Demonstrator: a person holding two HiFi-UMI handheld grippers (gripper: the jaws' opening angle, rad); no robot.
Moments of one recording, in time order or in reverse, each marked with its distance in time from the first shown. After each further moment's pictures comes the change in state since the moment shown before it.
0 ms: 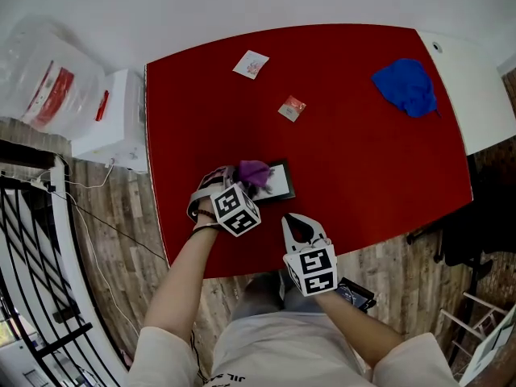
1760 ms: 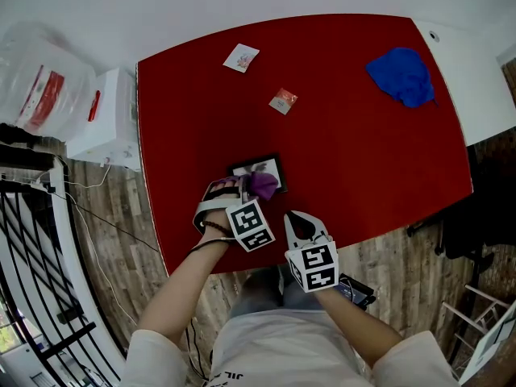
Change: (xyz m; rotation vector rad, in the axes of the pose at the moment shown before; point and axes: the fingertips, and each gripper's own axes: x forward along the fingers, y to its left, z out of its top) left arm -0.012 -0.044 0.026 0.226 0.122 0.036; right arm -0.008 -0.022 -0.022 0.057 0.023 -0.019
